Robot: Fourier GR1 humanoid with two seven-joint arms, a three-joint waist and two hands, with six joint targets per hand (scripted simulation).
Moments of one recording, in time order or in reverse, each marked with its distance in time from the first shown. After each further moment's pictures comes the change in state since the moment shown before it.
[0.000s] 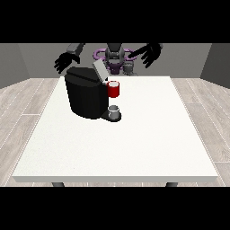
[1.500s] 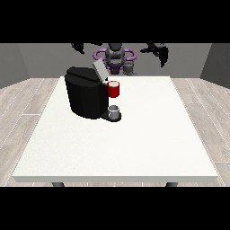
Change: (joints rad) left arm 0.492 -0.204 0.011 -0.351 0.341 -0.097 0.034; right arm -0.154 -0.113 0.095 -0.122 0.038 0.186 0.168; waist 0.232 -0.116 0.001
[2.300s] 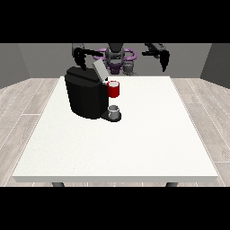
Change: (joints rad) left arm 0.129 0.030 -0.083 -0.278 0.114 0.049 0.088; right arm -0.200 -0.003 -0.072 0.220 -0.019 0.038 -0.065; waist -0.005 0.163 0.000
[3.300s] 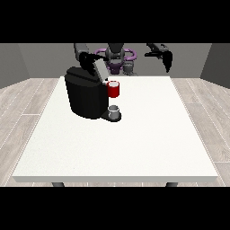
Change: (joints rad) left arm 0.024 0.060 -0.012 -0.097 0.046 0.040 0.023; right arm -0.172 0.015 0.012 0.140 0.066 0.011 -0.073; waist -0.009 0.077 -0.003
